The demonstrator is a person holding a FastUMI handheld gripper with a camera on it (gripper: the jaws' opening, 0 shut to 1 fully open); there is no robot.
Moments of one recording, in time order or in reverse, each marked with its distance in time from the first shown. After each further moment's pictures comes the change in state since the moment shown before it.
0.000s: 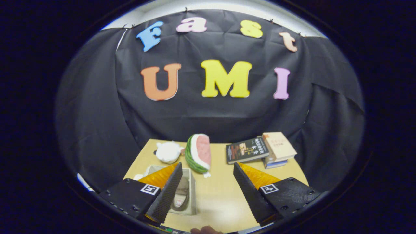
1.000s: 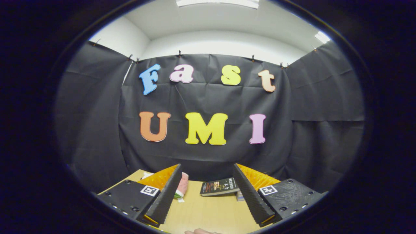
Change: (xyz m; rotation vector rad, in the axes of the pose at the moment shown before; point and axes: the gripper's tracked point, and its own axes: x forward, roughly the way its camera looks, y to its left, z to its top) arm -0.096 -0.128 0.030 -0.032 -0.384 0.054
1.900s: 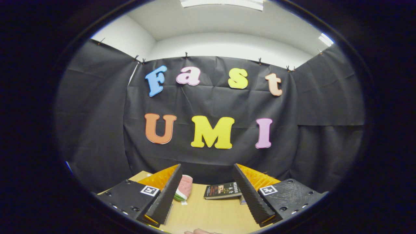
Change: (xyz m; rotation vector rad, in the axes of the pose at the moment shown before) arm 0.010 0.033 0.014 -0.037 -0.025 0.025
